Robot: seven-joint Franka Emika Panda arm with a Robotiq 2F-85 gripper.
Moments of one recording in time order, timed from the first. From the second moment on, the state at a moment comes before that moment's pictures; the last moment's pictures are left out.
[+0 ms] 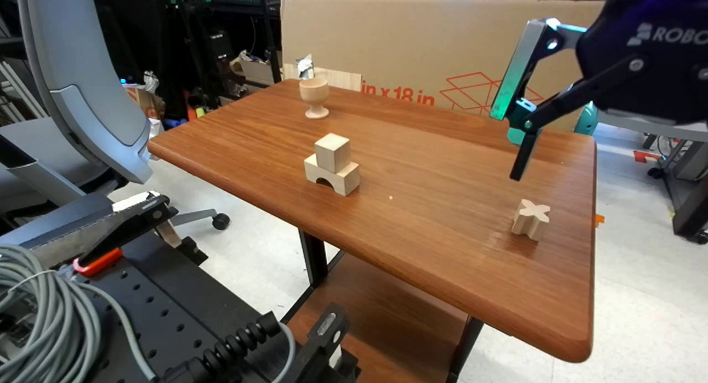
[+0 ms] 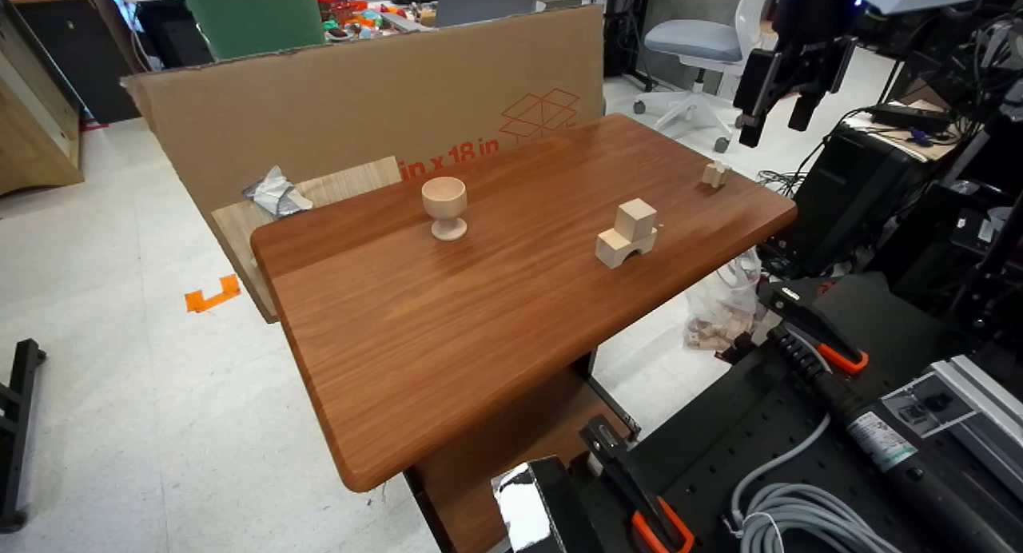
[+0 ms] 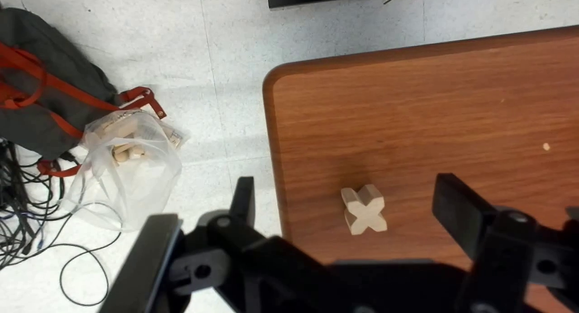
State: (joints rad) arm -0.25 0.36 -0.20 -2.12 0.03 2.39 -0.39
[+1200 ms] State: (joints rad) arm -0.25 0.54 -0.13 -2.03 0.02 2.47 -0.38
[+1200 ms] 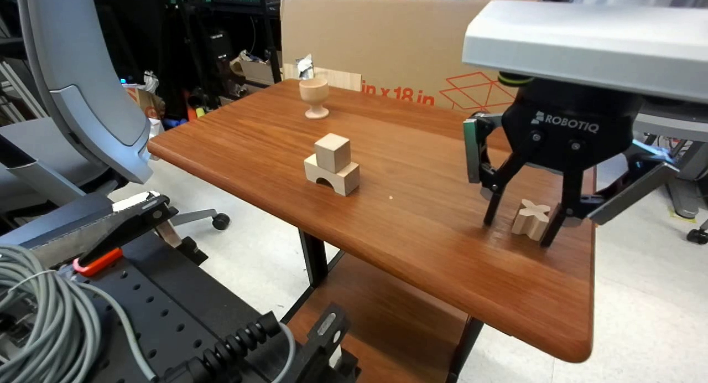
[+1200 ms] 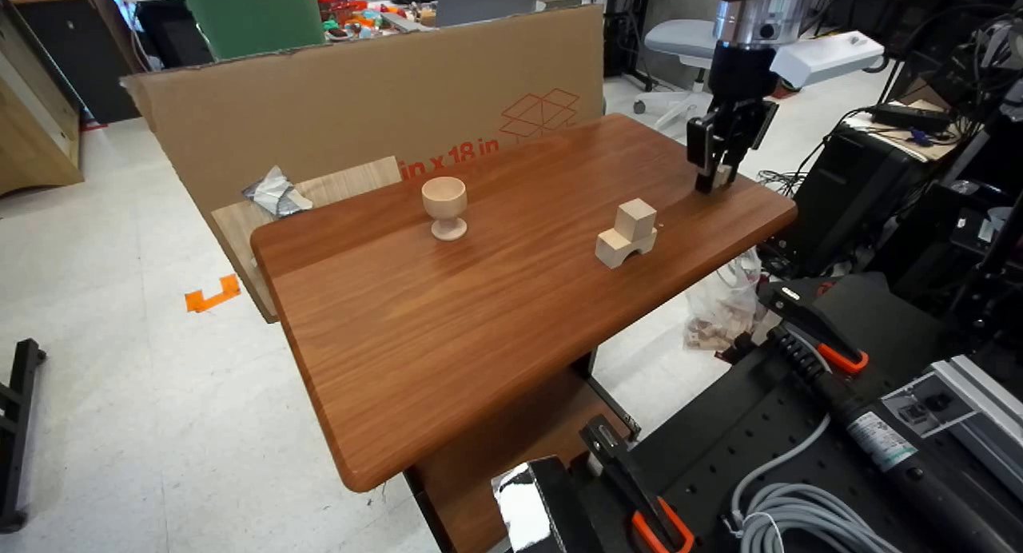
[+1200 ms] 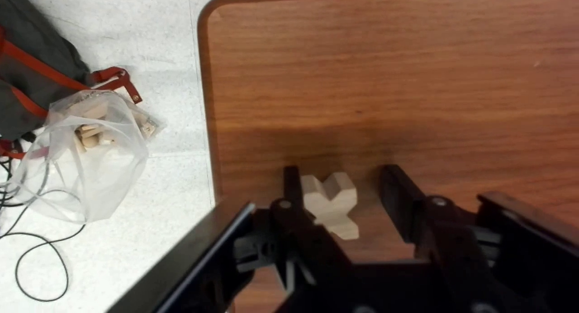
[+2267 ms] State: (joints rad) arm -0.12 0.16 -0.03 -2.19 0.02 2.47 -0.13
